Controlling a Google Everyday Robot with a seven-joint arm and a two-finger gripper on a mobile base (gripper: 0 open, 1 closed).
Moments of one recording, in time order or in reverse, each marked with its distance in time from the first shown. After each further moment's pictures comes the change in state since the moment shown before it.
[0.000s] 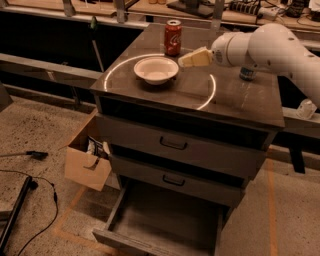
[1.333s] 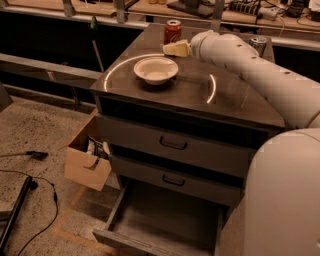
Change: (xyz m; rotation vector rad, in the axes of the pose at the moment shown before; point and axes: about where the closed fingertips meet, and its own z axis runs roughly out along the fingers) arm -0.020 -0.017 0.102 0.129 -0.117 0.114
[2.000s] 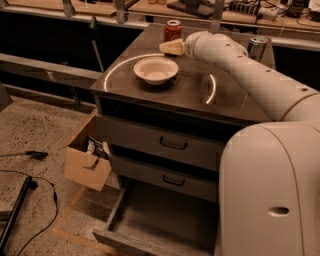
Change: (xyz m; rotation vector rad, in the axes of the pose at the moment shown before) arm 0.006 -0.001 0.040 0.007 0.005 0.035
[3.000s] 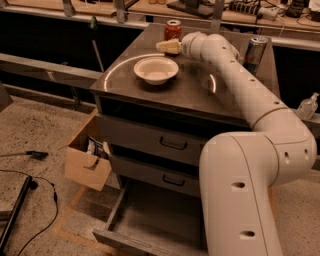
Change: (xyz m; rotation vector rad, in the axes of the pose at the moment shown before) arm 0.010 -0.007 0.057 -0.074 -0.033 0.028
